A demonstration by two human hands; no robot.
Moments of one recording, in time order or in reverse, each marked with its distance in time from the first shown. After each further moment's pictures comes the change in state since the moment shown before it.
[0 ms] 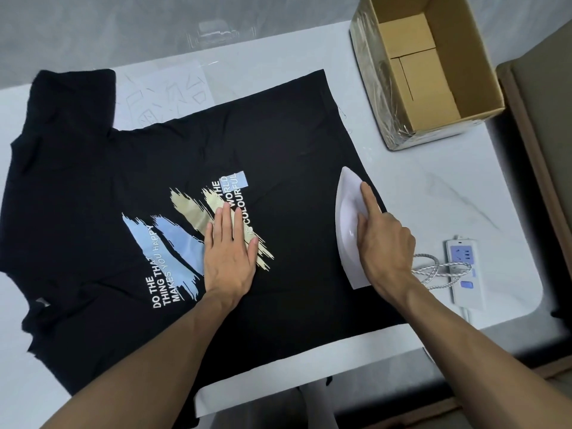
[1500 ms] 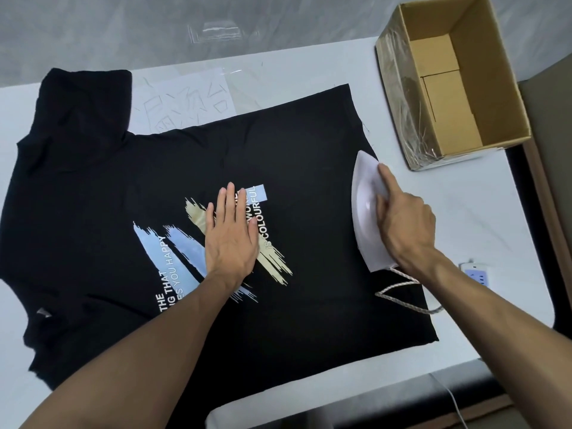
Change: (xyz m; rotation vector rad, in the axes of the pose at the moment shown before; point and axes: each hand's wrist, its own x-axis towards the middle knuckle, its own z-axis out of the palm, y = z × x) left_hand 0.062 -0.026 -0.019 -0.104 0.026 -0.034; right_hand 0.058 -0.030 -0.018 0.030 0.033 -0.058
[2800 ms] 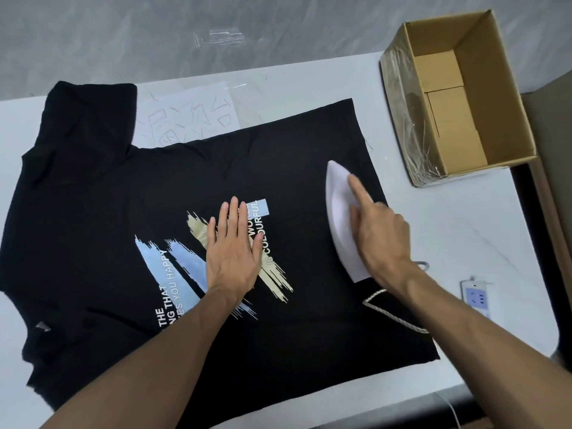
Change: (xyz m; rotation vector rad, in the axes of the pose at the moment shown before) left_hand 0.001 0.001 -0.003 0.078 -0.024 0.009; right_hand 0.006 -0.037 0.000 -0.043 -0.030 -0.121
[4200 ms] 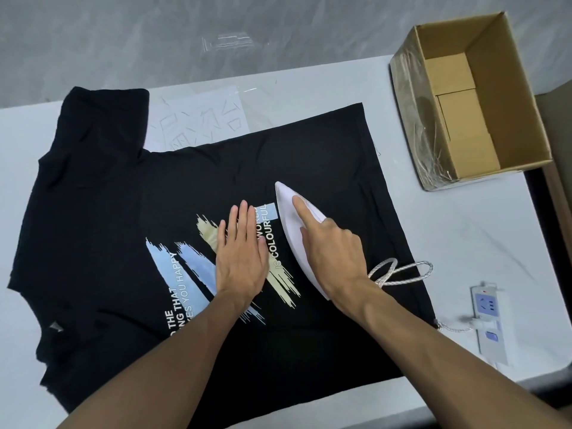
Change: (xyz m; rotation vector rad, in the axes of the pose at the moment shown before) left_hand 0.000 -0.001 0.001 -0.014 0.000 0.002; right_hand -0.025 -0.070 0.032 -0.108 -0.043 -0.210
